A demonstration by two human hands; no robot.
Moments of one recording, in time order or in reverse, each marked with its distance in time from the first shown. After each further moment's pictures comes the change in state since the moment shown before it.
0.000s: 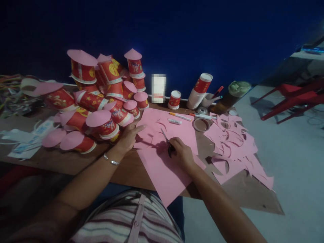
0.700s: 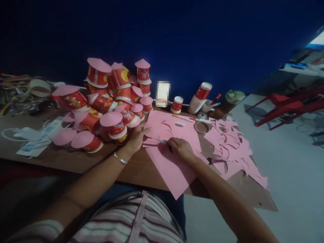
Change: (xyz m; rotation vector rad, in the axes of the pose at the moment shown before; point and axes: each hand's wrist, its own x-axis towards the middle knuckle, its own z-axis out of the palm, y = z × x) left_hand -0.003 -0.004 0.006 -0.190 -0.030 -0.083; right_hand 0.026 0.006 0.002 -0.252 -0.213 -0.289
